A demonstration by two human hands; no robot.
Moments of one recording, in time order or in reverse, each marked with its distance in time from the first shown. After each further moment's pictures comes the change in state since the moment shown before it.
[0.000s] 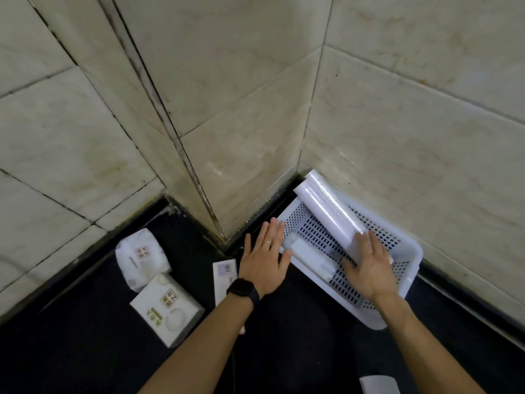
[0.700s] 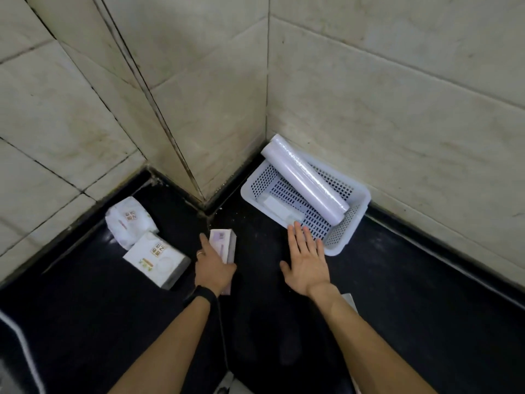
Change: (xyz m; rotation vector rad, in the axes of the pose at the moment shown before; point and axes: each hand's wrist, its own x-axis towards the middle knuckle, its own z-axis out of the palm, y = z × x) left_hand -0.134 -0.011 0.004 -0.447 -0.039 -0.647; right_hand -0.126 -0.020 0.054 -0.193 -0.139 -0.222
